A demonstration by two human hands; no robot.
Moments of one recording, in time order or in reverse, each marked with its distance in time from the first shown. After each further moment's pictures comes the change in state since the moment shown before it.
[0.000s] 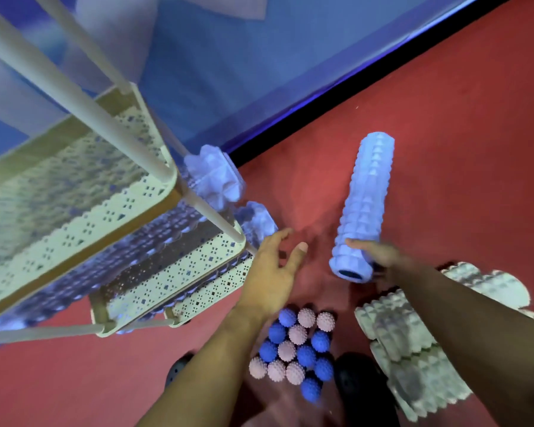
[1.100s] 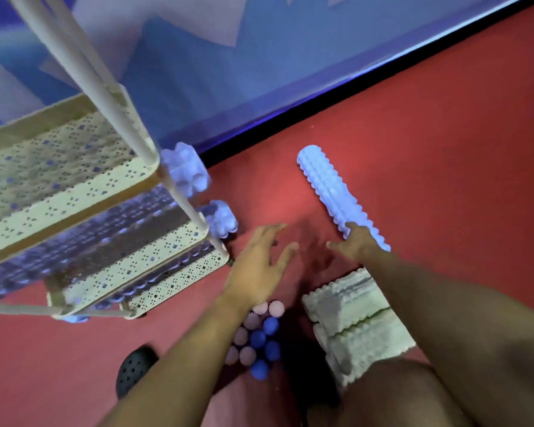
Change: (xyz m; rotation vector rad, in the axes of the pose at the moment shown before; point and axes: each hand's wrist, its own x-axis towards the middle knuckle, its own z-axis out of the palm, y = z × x) left_hand -0.048 0.048 0.022 0.117 -0.094 0.274; right_hand -0.086 -0.024 -0.033 -0.910 0.559 -0.178
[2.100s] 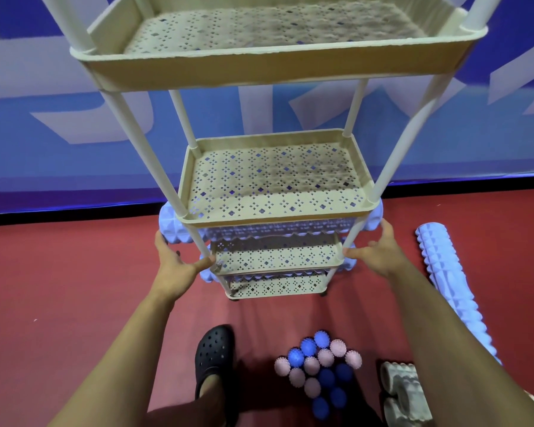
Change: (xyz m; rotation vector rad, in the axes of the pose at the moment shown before) left_hand -0.185 -0.181 -0.267 -0.465 0.746 -0.532; right_hand -0.142 -0.265 0.051 0.406 -0.205 -0.318
